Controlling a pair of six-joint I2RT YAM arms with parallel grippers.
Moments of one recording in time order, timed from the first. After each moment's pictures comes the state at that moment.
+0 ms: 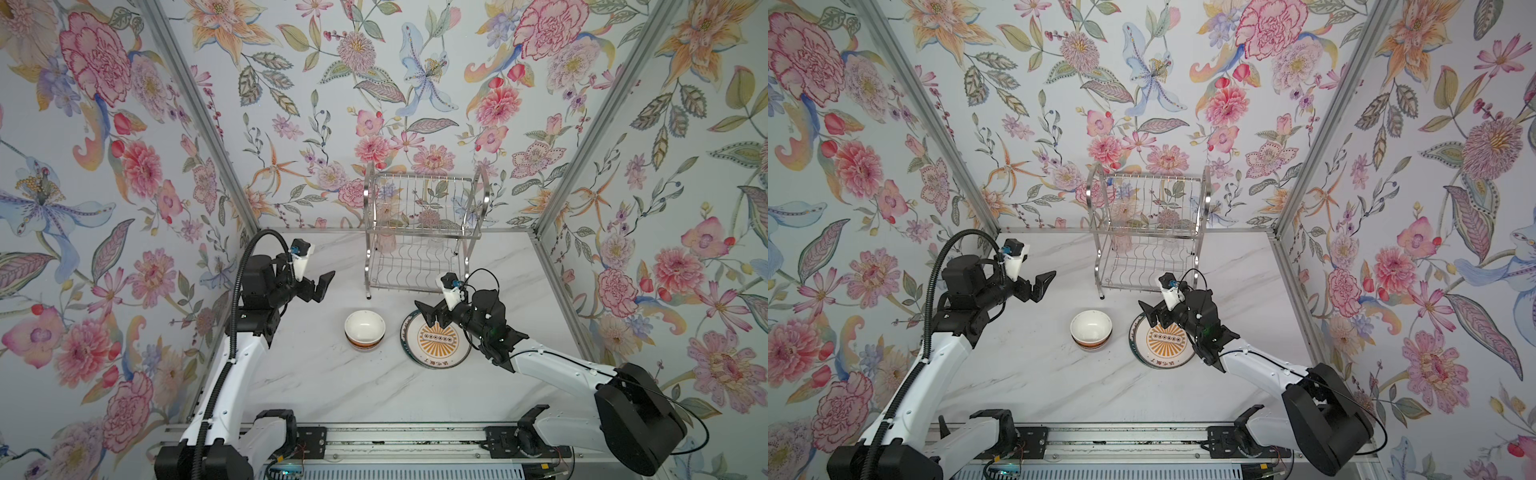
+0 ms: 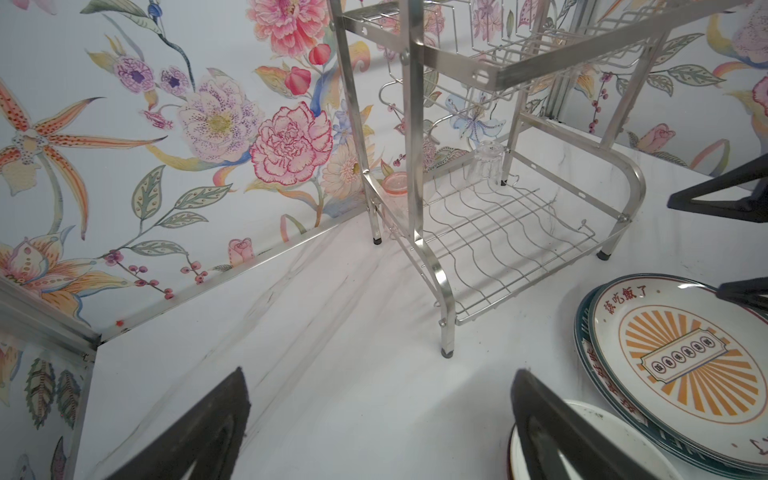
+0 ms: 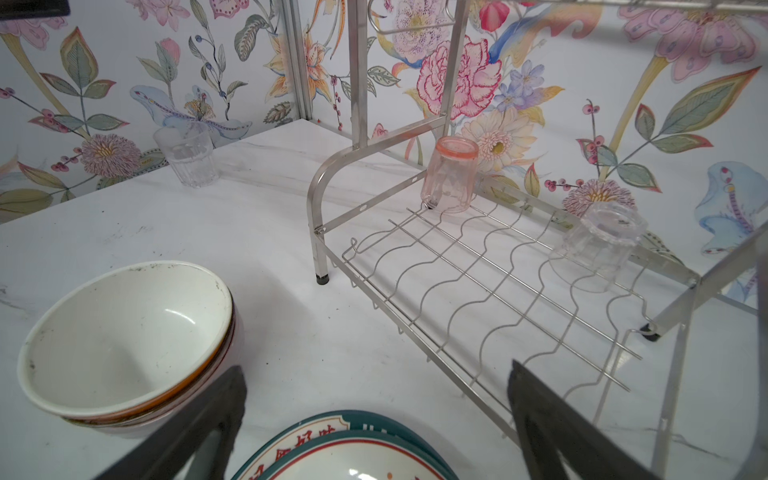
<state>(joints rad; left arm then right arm) -0.02 1.05 0.88 -0.18 0.50 0.30 0.60 1.30 0.57 0.49 -0.14 -0.07</state>
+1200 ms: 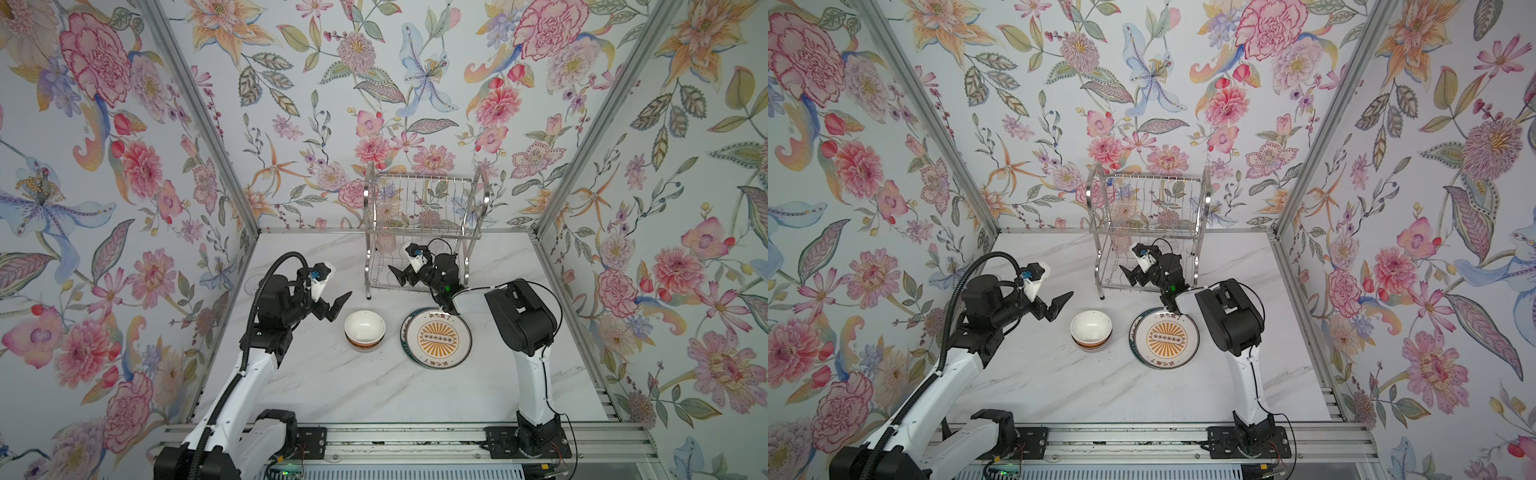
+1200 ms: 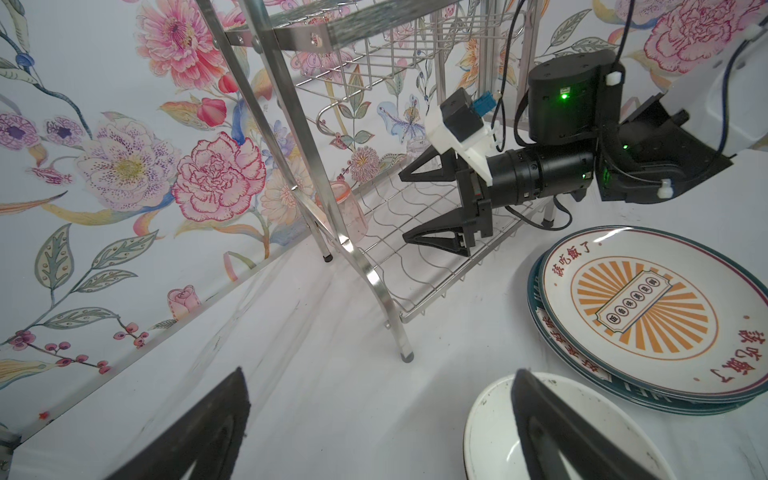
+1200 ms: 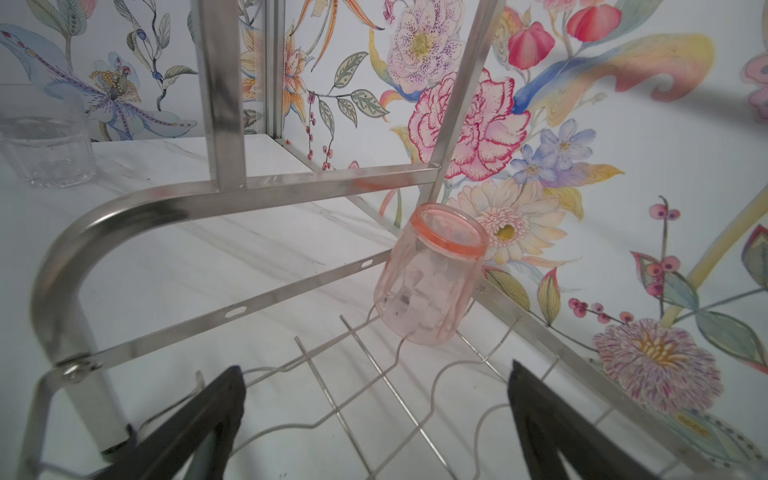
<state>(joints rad) -0.12 0.99 0.68 0.01 0.55 0.39 0.49 2.19 1.24 0.86 -0.31 -0.27</state>
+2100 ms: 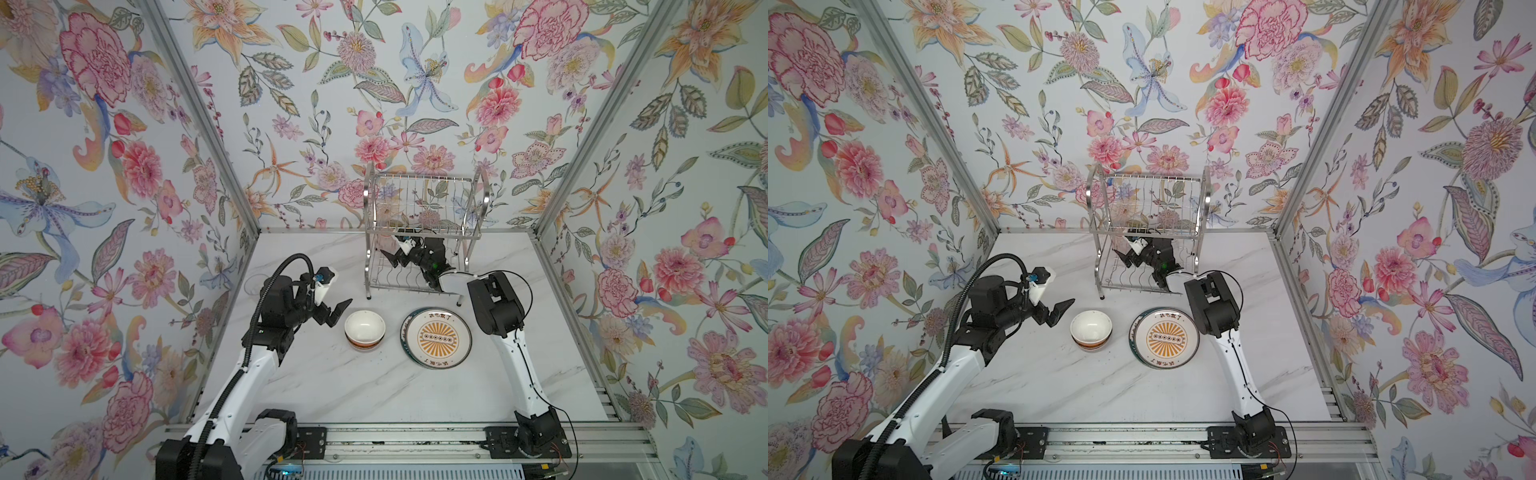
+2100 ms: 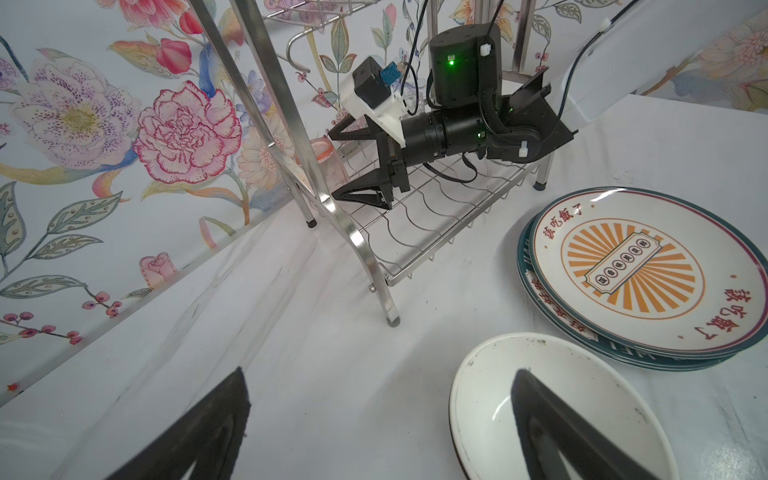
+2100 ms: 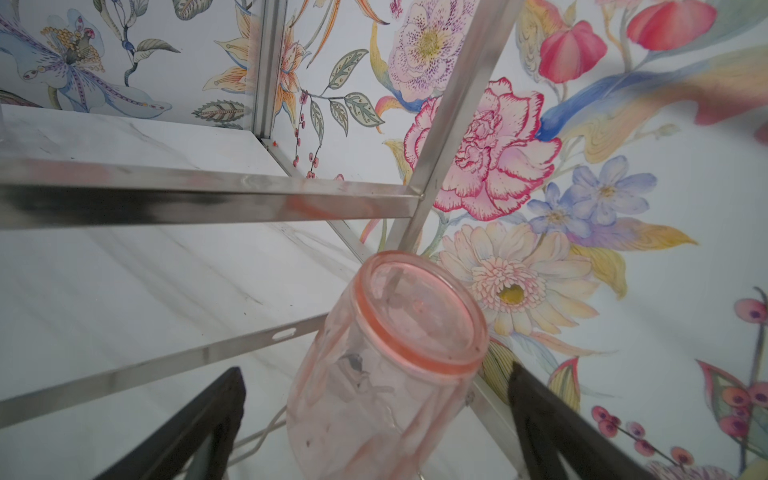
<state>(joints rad) -0.12 1.02 0.68 -0.08 0.53 0.43 0.45 2.54 1.79 0.68 -0.44 -0.38</state>
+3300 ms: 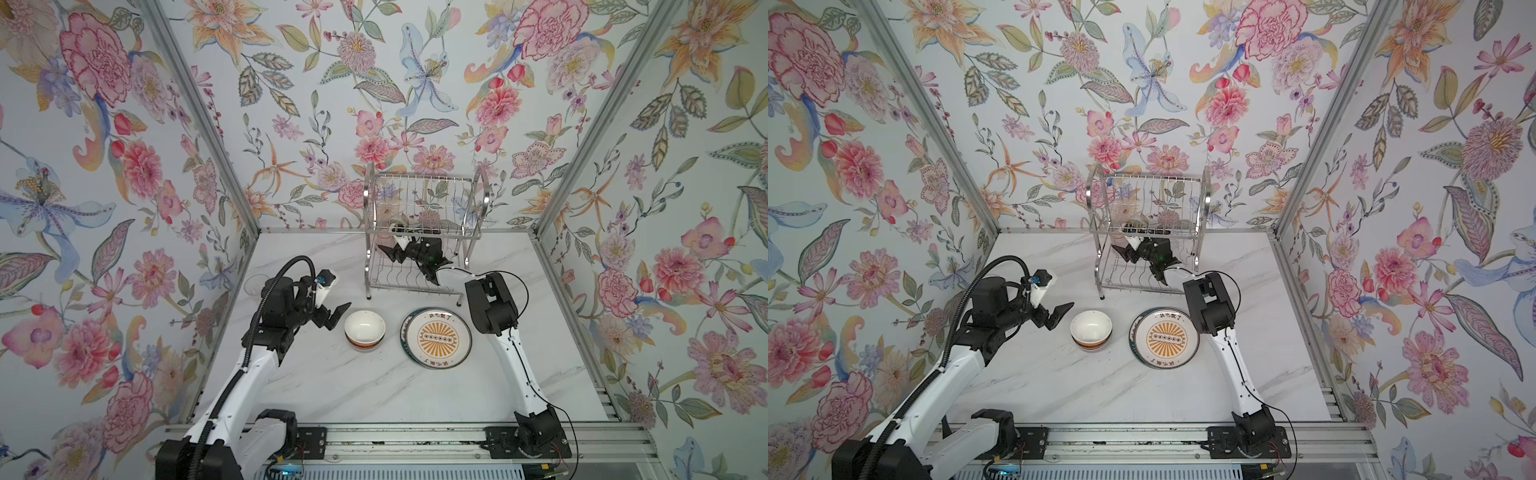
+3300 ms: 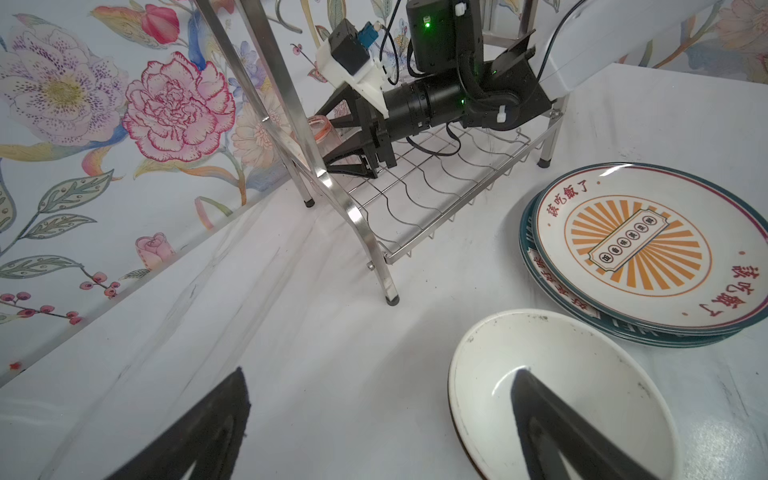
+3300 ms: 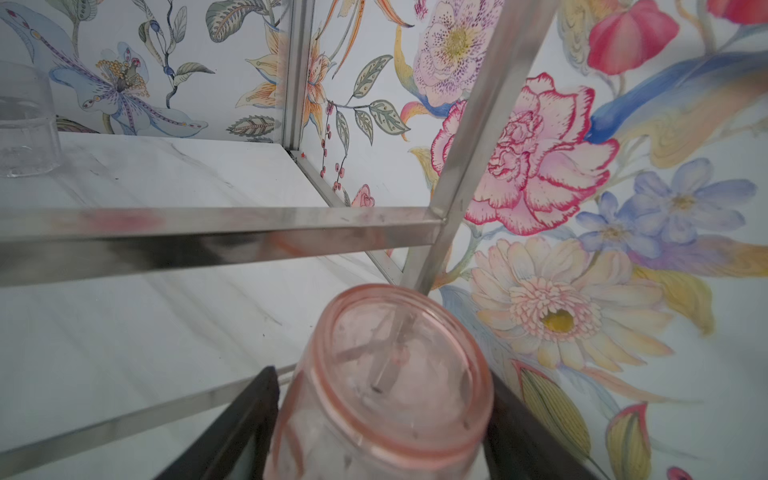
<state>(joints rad) -0.12 1.02 0.68 -0.14 0.51 0.46 0.45 2.62 1.98 0.56 -0.55 -0.32</state>
